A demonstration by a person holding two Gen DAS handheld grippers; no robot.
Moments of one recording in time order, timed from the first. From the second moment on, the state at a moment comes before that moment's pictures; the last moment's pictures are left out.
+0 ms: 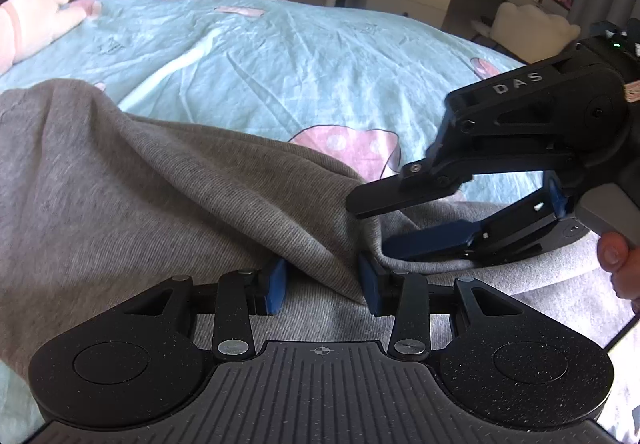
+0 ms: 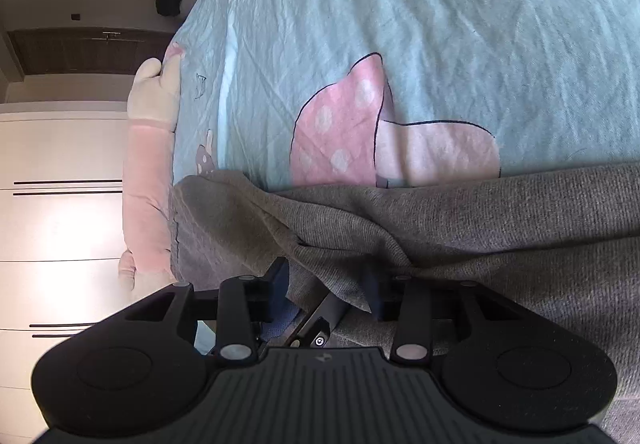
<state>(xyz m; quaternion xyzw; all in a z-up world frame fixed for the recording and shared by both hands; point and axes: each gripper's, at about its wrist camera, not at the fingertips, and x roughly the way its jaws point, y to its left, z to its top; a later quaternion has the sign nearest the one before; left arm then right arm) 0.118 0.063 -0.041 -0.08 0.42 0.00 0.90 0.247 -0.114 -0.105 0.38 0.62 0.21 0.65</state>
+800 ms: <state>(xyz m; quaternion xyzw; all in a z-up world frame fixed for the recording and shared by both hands) 0.105 0.066 -0.042 -0.11 0.42 -0.04 0.90 0.188 -0.178 -0.035 -0.03 0.50 0.24 0.83</state>
